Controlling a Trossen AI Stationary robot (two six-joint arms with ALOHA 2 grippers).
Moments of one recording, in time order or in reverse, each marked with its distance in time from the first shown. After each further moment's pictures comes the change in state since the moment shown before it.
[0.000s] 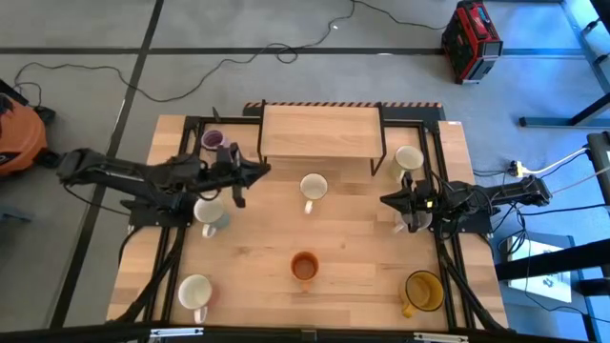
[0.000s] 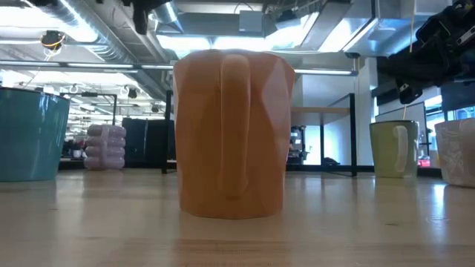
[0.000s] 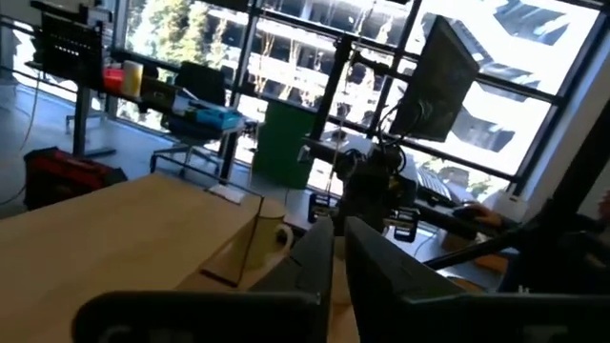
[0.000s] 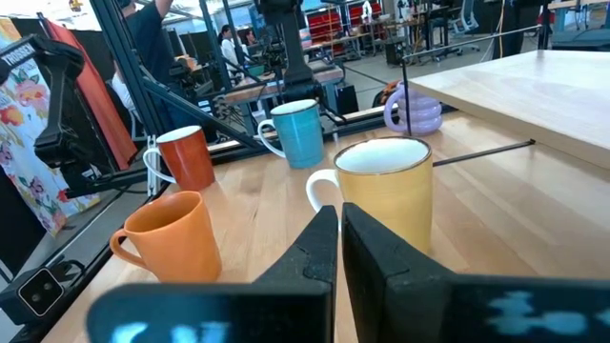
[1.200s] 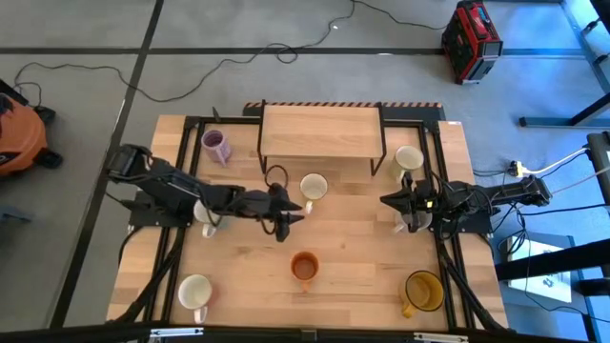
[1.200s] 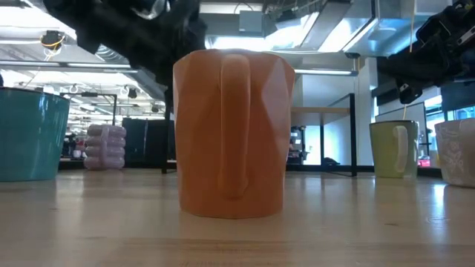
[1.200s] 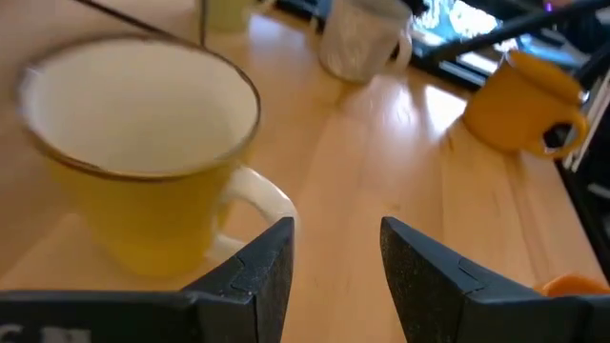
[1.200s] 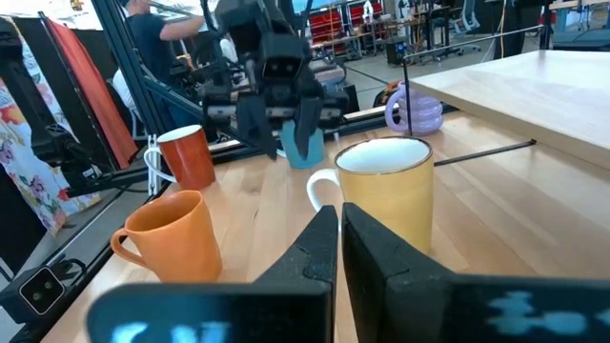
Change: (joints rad) left arm -0.086 0.665 0.106 0.015 0.091 -0.175; right arm 0.000 0.000 0.000 -0.001 -0.002 -0.003
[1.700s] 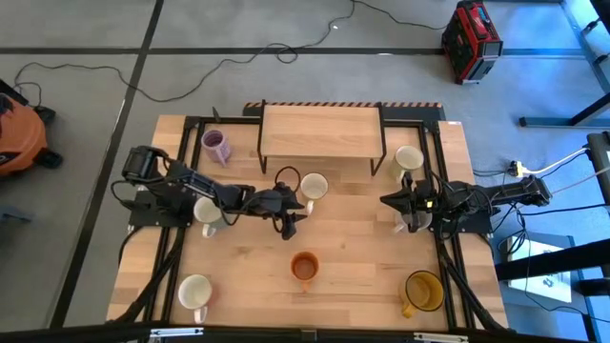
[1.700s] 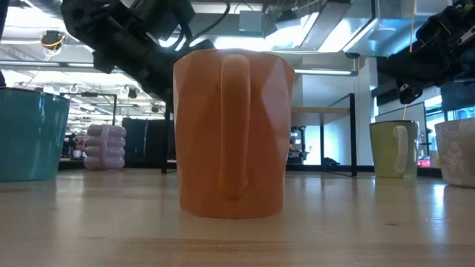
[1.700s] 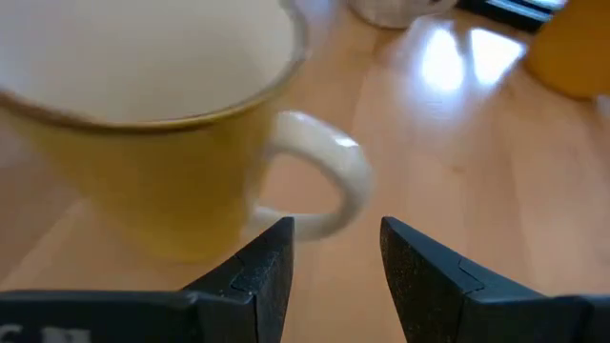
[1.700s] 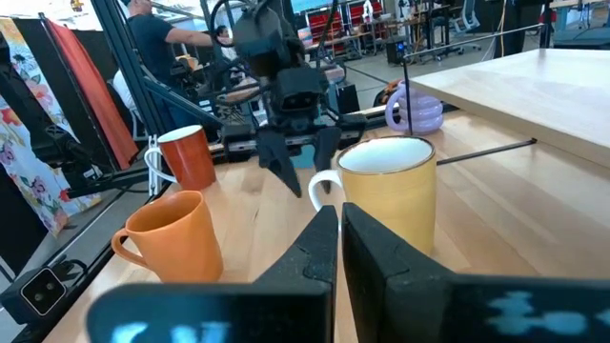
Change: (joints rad) left arm 0.060 0.127 0.026 0.006 0.022 0.083; right arm 0.000 0.000 0.000 0.000 0.000 0.005
